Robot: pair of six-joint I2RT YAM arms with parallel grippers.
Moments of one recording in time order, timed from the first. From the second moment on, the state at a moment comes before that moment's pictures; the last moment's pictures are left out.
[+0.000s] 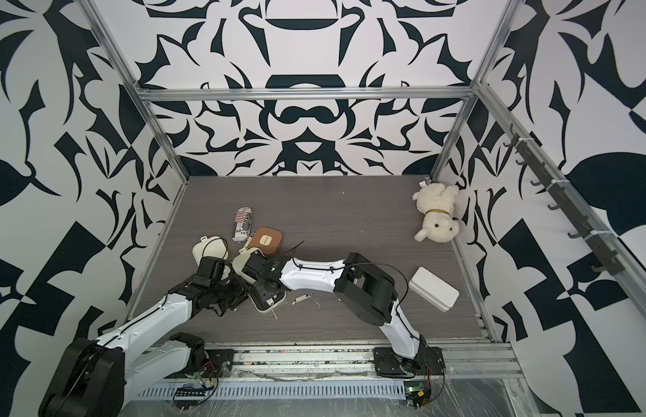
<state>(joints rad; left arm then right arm) -0.32 1.05 0.35 -0.35 0.35 -1.00 1.13 2.09 1.50 -0.57 0.11 0.49</state>
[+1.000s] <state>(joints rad) -0.32 1.05 0.35 -0.35 0.35 -1.00 1.11 2.09 1.55 -0.61 0.13 0.50</state>
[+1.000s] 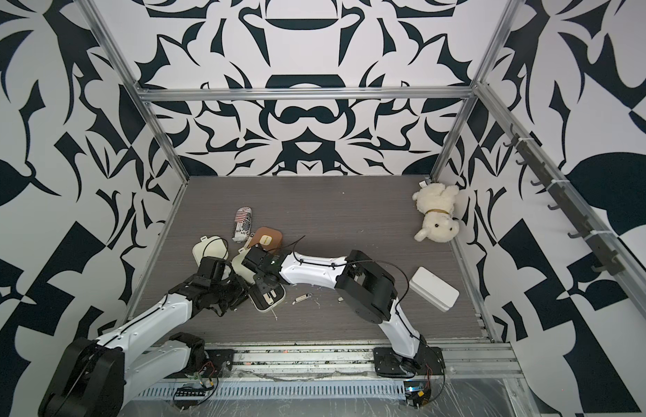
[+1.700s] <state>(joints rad) -0.32 1.05 0.35 -0.35 0.35 -1.00 1.11 2.09 1.54 -0.60 0.10 0.52</state>
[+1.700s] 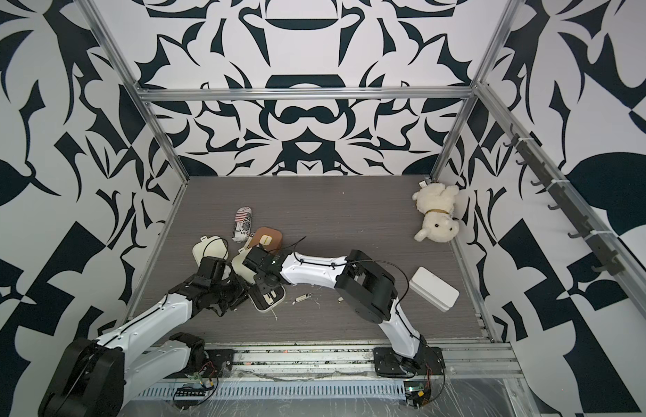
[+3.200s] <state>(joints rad) -0.32 1.01 0.52 -0.53 0.30 -0.94 0.83 1.61 0.97 -0.60 0.13 0.68</state>
